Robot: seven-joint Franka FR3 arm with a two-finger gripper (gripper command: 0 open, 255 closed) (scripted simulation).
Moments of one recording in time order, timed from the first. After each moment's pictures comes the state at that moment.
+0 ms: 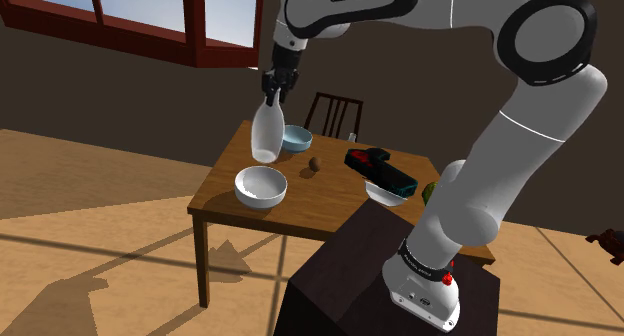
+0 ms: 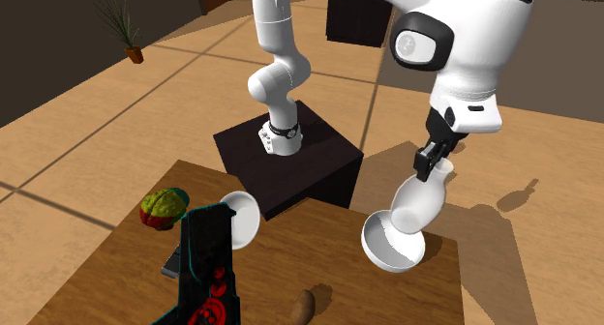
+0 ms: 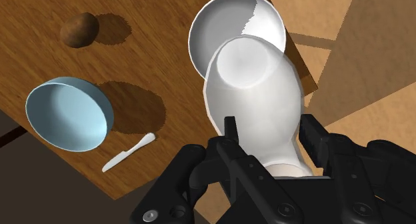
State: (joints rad) arm 0.19 -0.08 -0.11 -1.98 -0.01 2.02 0.03
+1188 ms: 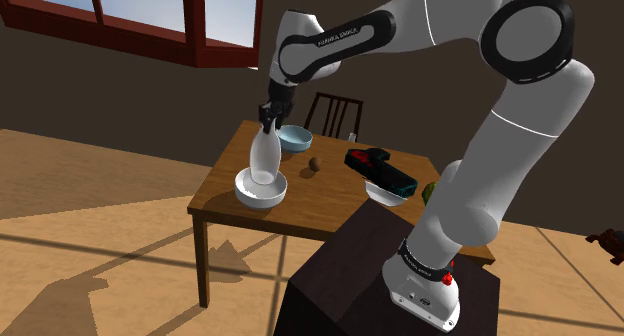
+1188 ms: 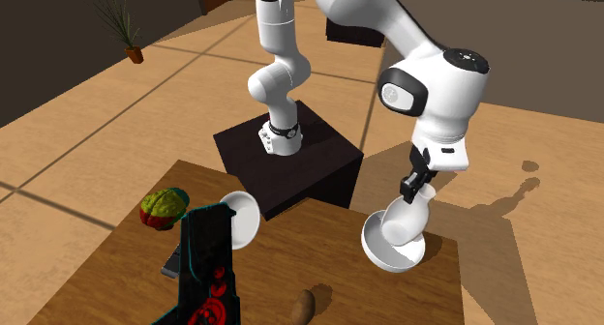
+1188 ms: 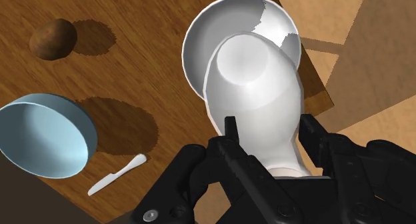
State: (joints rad) arm 0.19 -0.01 -0.11 -2.15 0.00 2.26 0.03
